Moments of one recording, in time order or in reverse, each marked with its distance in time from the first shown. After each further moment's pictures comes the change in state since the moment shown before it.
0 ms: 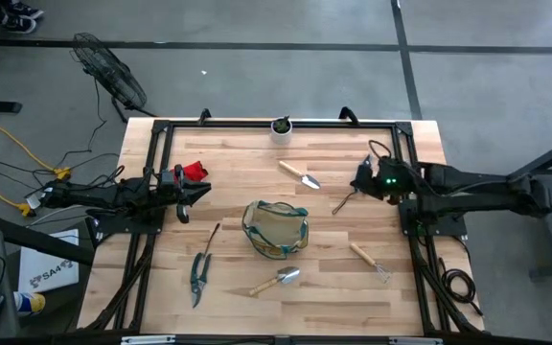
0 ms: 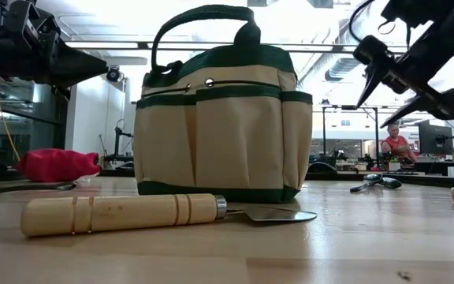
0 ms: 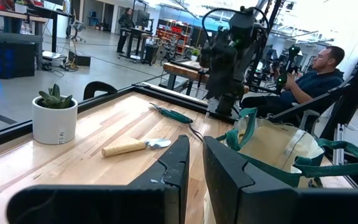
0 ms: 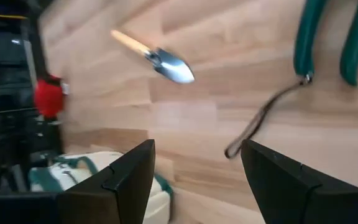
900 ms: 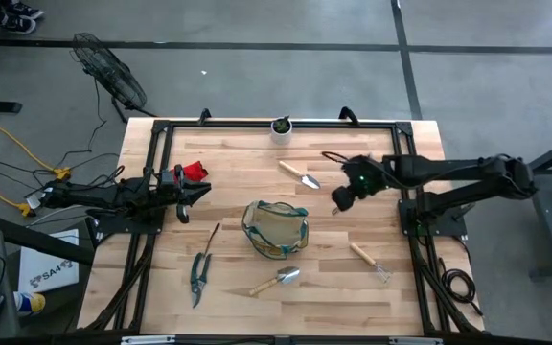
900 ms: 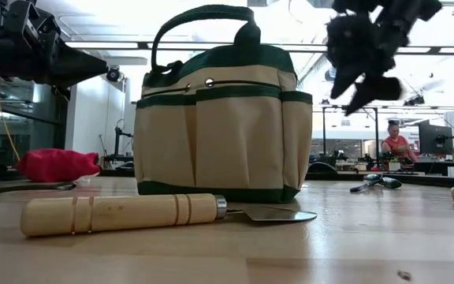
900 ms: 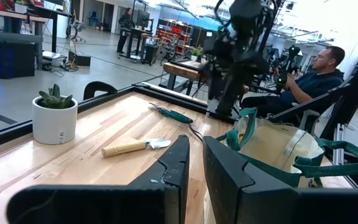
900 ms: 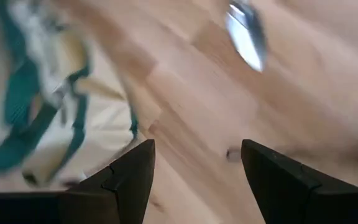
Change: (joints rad) left arm 0.000 0.000 0.000 0.000 0.000 0.000; right arm 0.054 0.401 0.300 -0.029 -0.143 -0.857
